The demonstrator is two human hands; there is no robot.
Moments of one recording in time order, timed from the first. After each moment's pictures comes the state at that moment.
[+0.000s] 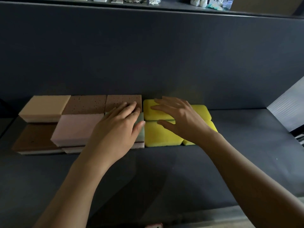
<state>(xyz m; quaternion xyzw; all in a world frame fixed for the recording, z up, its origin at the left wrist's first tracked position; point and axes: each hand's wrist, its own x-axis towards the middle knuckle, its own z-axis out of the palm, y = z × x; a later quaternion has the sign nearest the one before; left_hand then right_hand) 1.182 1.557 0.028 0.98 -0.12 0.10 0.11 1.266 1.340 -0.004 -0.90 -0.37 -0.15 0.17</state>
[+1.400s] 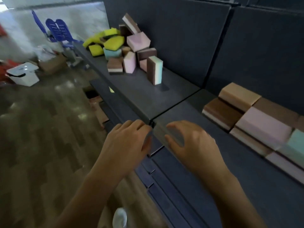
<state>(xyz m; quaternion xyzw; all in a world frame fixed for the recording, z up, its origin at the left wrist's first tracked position) 0.865 1.718 0.023 0.94 0.30 0.18 0.00 1.031 1.615 0.011 -0.76 -0.57 0.00 0.31</state>
